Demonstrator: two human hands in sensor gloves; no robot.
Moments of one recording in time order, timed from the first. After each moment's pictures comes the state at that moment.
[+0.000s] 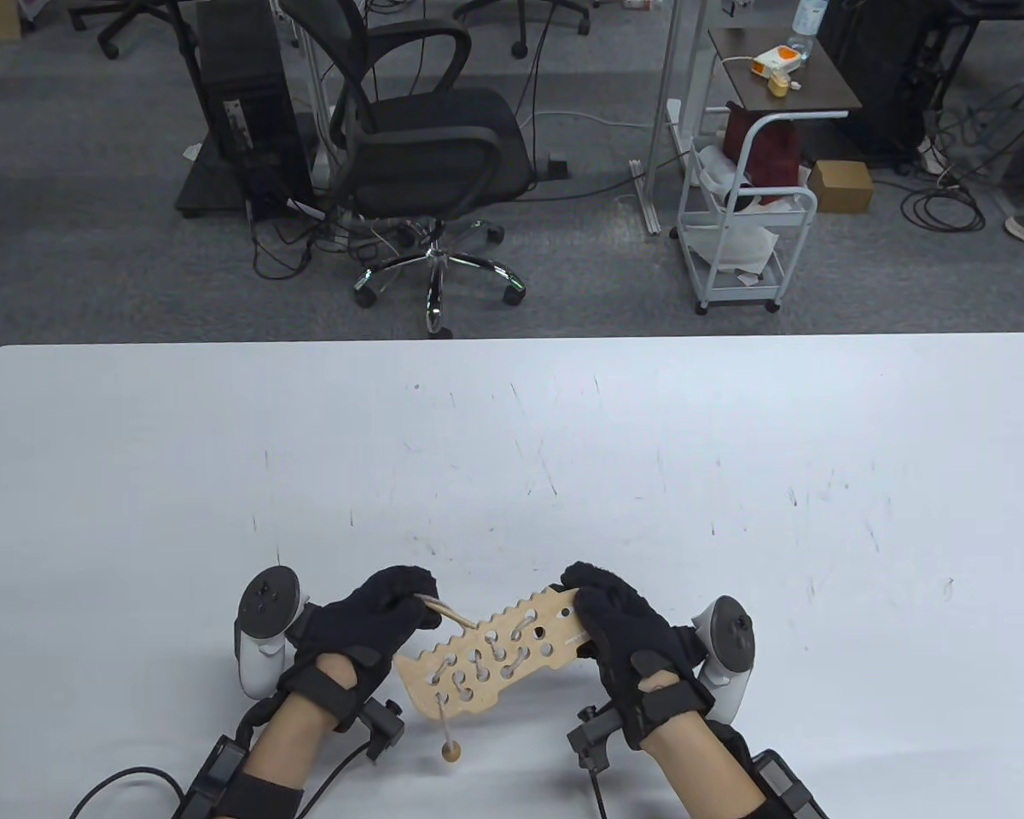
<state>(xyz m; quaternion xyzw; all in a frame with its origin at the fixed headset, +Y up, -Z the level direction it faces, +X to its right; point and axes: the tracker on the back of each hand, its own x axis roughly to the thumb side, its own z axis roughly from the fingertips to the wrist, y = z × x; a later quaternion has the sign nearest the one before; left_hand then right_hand) -0.228 -0.749 -0.322 -0.13 -0.14 0.65 0.73 0.109 -0.748 -0.292 0.05 0.04 0.59 0.80</state>
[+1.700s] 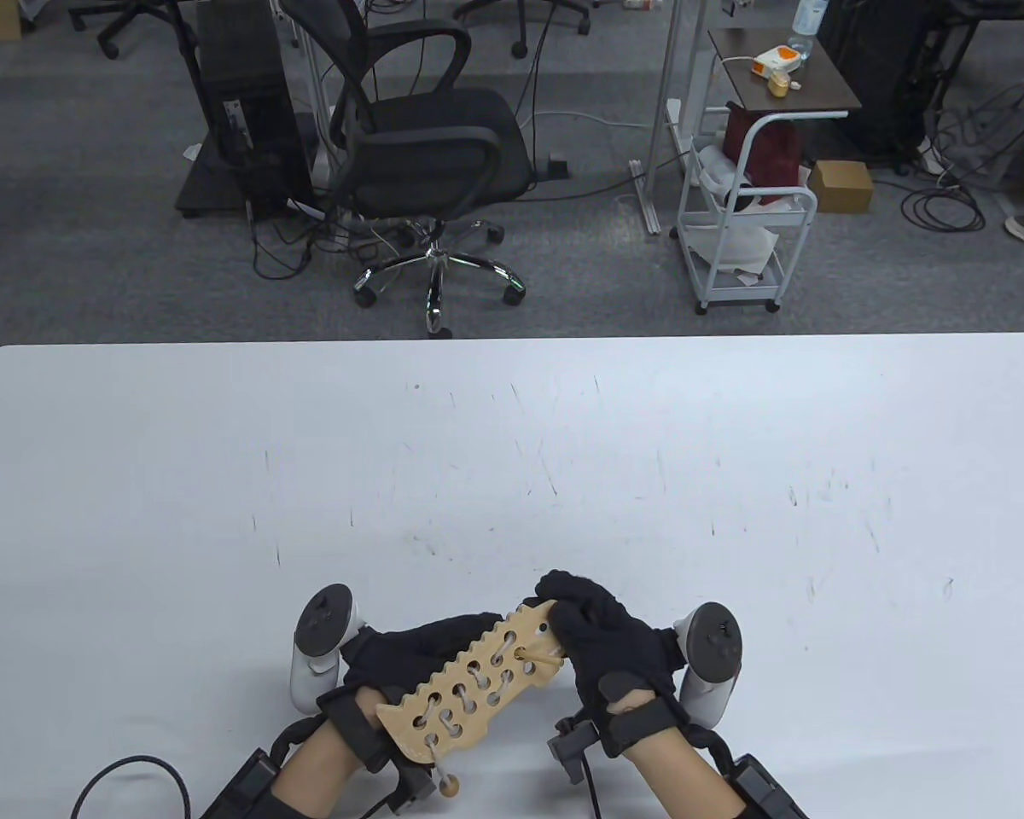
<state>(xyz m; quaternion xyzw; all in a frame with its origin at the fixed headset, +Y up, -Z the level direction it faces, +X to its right) -0.175 -0.742 -0.295 -0.21 -0.25 0.69 0.65 0.095 -0.737 -0.289 0.13 -0.03 0.66 0.74</state>
